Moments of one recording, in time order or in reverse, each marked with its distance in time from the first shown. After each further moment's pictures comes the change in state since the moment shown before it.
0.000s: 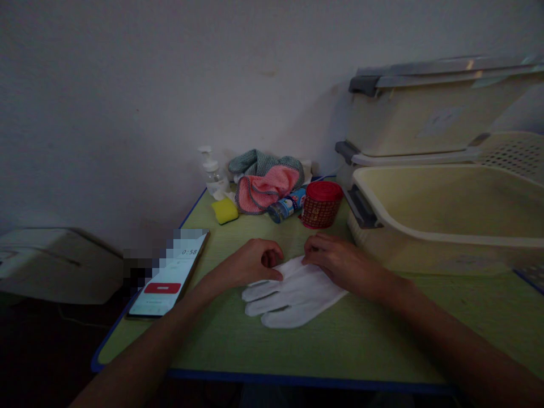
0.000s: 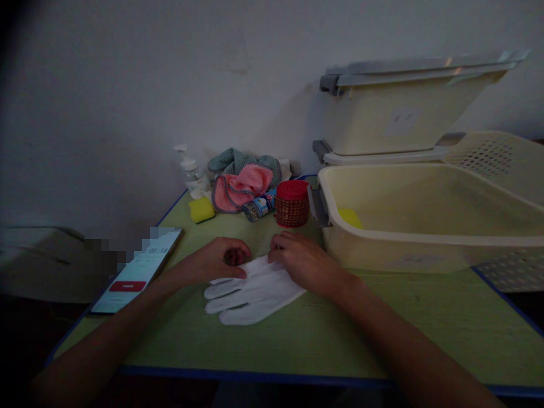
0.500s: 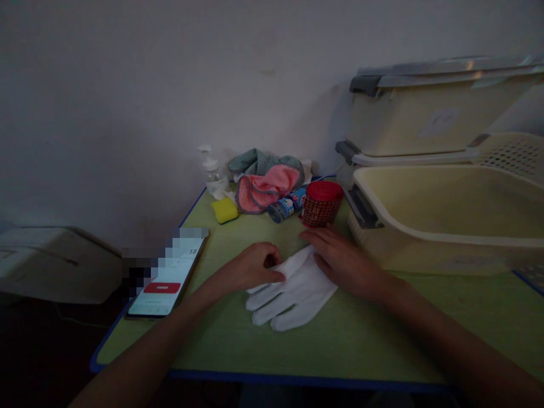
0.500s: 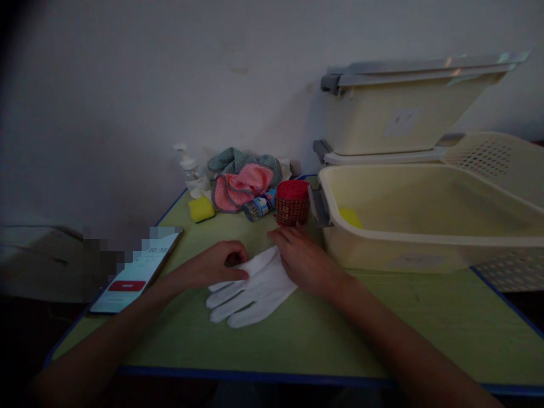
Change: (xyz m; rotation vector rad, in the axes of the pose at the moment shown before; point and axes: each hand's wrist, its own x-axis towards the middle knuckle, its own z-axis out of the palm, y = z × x) left_hand -0.003 0.001 0.004 0.094 0.018 -0.009; right_hand 0.000 0.002 0.012 0.006 0.121 0.180
